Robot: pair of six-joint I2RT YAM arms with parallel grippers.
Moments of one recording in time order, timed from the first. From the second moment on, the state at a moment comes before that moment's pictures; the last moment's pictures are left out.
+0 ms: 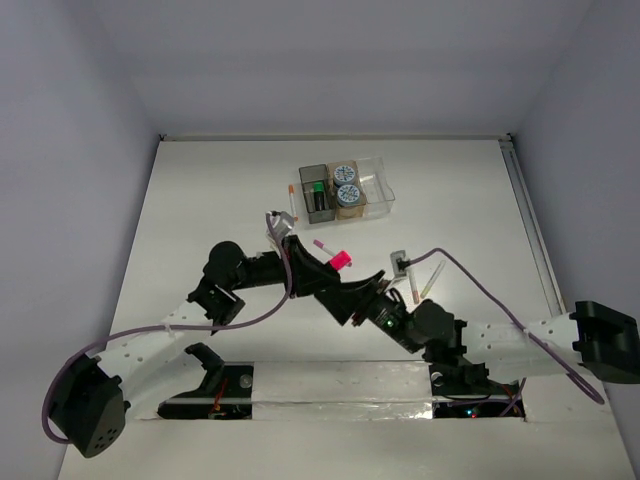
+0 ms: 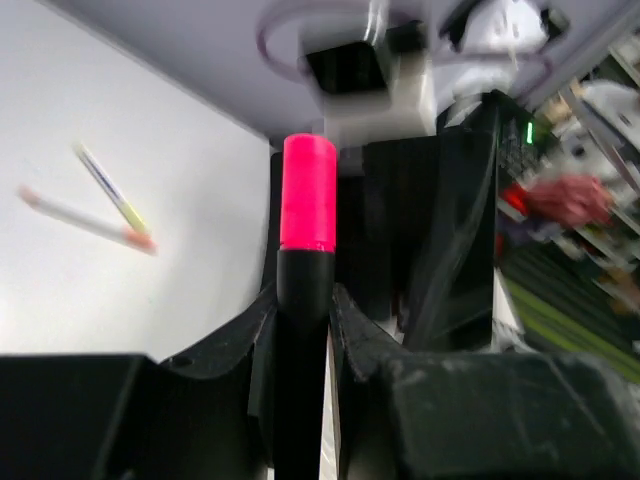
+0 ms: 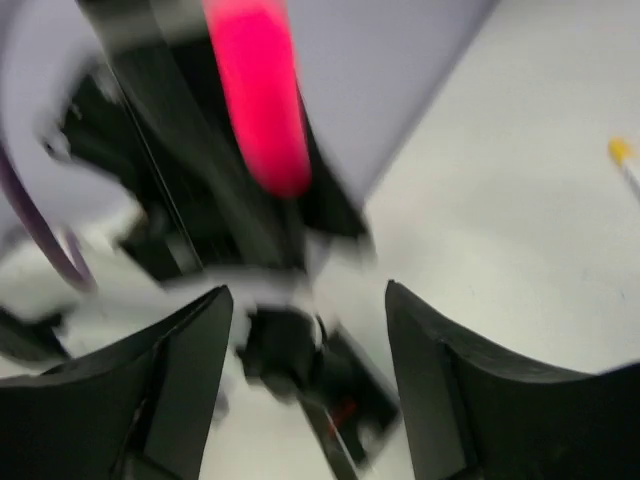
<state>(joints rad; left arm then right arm) -0.67 0.90 0.46 0.57 0.84 -0.73 1.36 1.07 0.37 0.95 0.50 0.79</state>
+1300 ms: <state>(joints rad) -0.58 1.49 0.82 0.62 0.03 -0.75 1.35 0.80 0.29 0.16 0.45 0.79</state>
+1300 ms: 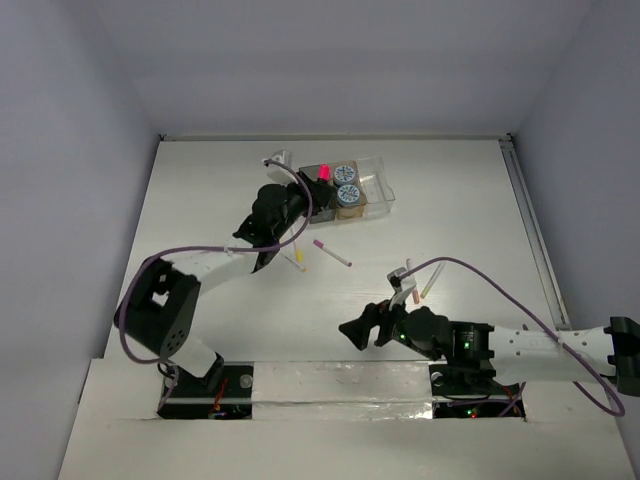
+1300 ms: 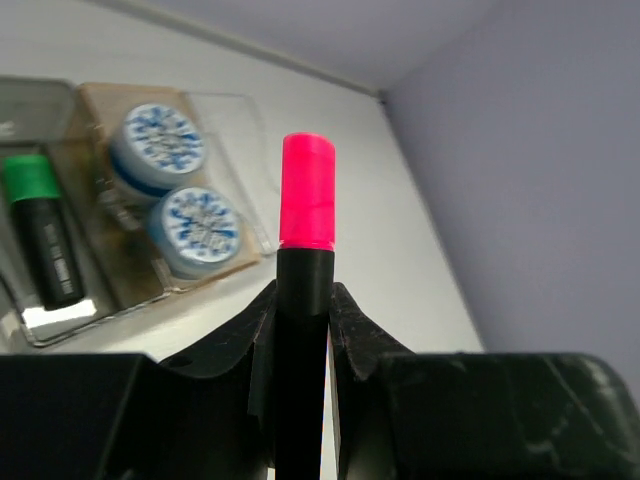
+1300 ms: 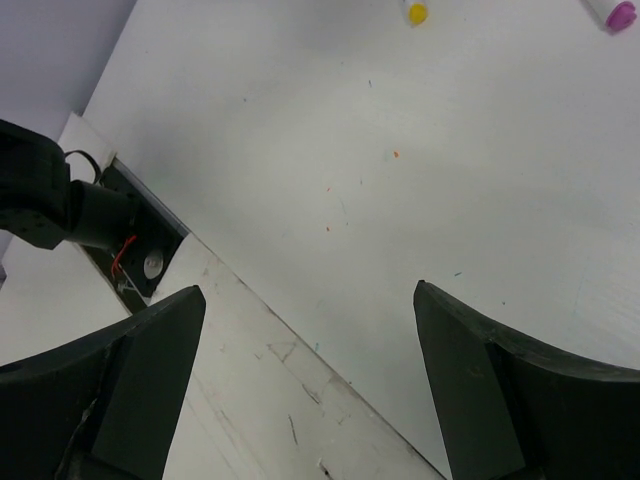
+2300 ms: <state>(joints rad) -0.55 1.91 1.09 0.44 -0.21 -0.86 1.34 0.76 0.28 0.13 0.37 0.76</state>
